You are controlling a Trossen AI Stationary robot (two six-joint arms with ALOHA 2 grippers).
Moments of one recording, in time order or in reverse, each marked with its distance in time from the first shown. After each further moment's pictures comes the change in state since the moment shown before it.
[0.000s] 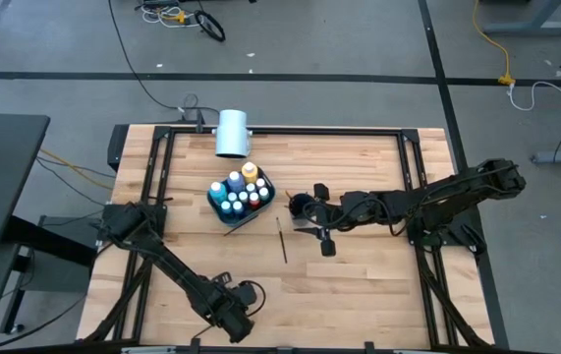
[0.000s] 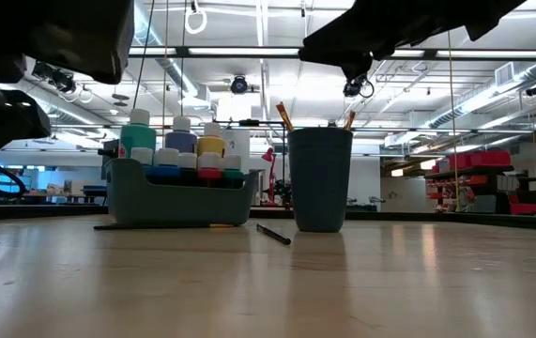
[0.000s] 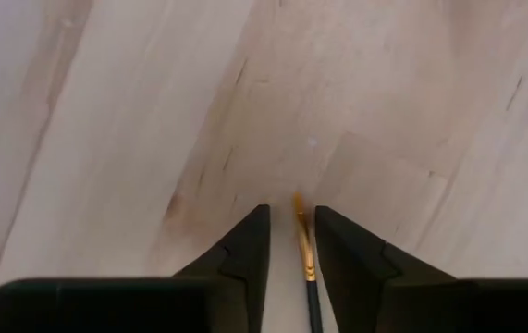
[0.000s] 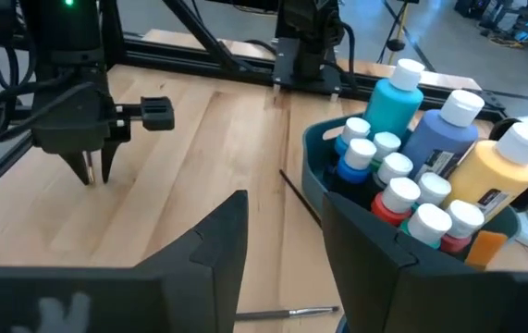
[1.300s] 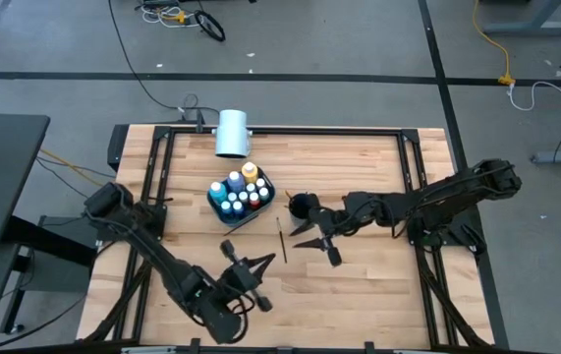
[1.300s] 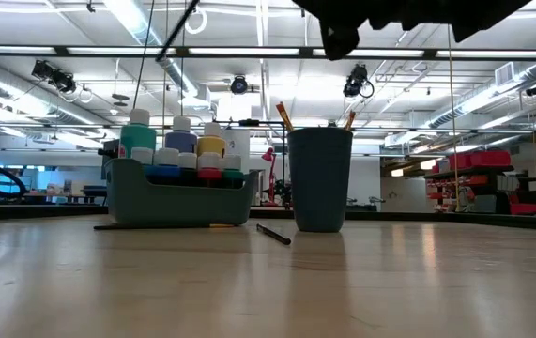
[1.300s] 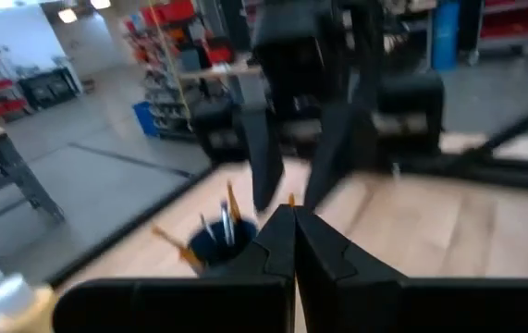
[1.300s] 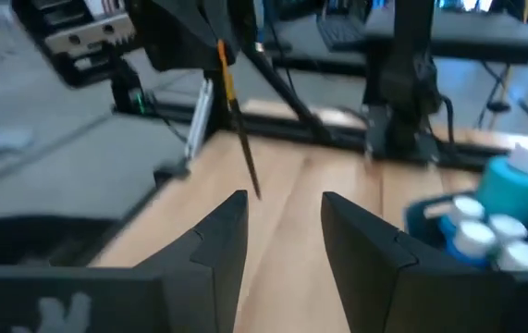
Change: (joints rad) left arm -0.006 -0.245 0.065 0.384 -1.218 0.642; right arm 0.018 0.034 0.000 0.188 -0.245 0.056
